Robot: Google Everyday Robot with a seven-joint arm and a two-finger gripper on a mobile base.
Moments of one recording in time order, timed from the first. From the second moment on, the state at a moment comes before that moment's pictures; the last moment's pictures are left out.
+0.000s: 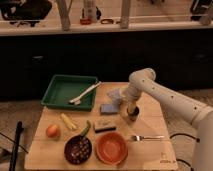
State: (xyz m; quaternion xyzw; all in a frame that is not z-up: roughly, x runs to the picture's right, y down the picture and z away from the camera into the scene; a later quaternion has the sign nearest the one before) arm 0.140 0.097 0.878 -0.27 -0.13 -0.08 0.95
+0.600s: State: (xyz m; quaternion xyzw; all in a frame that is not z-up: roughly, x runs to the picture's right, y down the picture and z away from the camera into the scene) arm 0.143 0.062 0.854 -0.26 -0.13 -0.10 0.95
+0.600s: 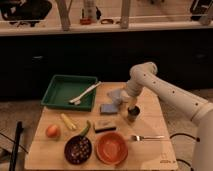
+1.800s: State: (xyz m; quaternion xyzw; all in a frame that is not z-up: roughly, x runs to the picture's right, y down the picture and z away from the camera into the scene) arm 0.065 0.060 0.860 -0.27 -0.17 -0.17 0.93
